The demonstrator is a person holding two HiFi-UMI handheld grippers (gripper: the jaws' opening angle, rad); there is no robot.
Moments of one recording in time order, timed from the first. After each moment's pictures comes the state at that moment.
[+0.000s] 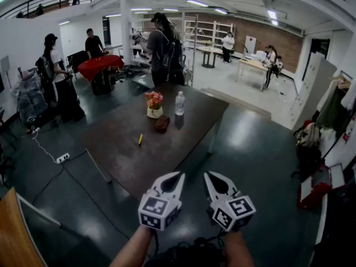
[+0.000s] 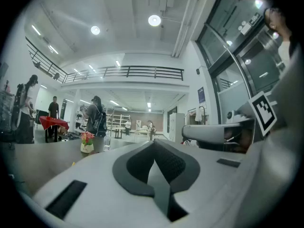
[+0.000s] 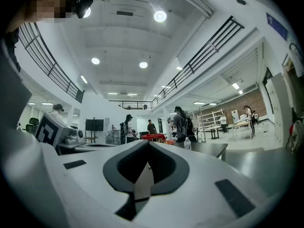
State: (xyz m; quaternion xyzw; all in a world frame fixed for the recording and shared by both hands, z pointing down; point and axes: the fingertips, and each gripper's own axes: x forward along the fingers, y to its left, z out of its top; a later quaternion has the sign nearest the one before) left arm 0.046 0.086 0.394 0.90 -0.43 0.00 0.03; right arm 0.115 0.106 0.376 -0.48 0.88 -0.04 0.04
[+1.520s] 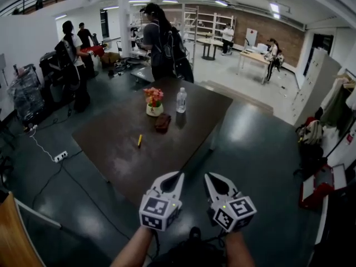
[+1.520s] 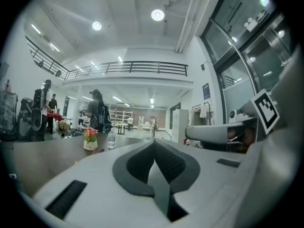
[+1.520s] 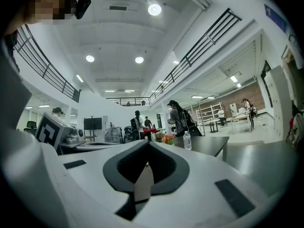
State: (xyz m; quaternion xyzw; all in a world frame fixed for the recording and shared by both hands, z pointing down) left arm 0.026 0.021 0.417 0.90 -0.44 0.02 0.05; right arm 0.099 0.043 0.402 -0.48 0.87 -0.07 0.03
